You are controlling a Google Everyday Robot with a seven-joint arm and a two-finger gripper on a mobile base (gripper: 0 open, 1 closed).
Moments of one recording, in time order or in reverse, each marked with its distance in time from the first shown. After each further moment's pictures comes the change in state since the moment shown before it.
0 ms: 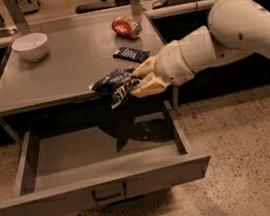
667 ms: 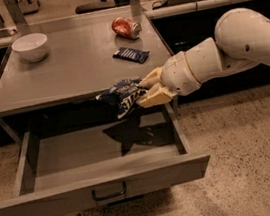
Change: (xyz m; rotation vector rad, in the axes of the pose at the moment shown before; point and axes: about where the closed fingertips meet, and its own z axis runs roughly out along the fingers) arm 0.029 0.020 -0.006 -0.010 0.024 0.049
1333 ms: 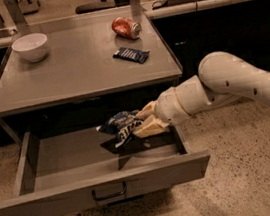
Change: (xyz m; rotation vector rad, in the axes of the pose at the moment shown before) arm 0.059 0.045 0.065 -0.100 0.008 0.130
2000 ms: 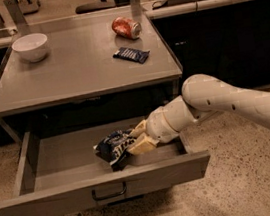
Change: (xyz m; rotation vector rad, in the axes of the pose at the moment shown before) arm 0.036 0.019 0.059 -0.064 0.042 0.051
